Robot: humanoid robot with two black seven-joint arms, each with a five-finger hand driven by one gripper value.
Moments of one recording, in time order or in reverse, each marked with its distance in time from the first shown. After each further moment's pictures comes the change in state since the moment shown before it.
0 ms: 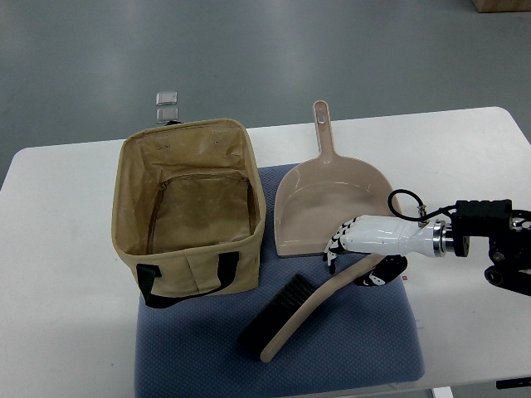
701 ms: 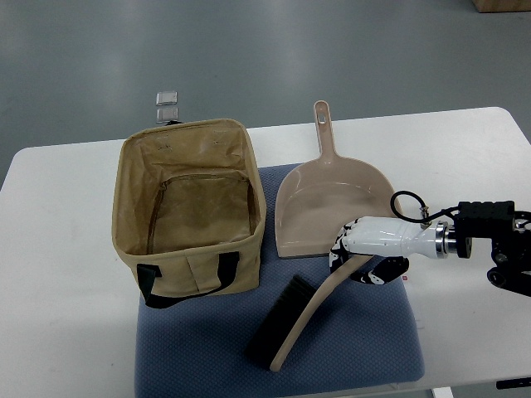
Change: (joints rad) left arm 0.000 0.000 0.000 0.000 0.000 0.000 0.000; right arm -0.005 -0.007 0.002 0.001 -0.003 -0.003 0.013
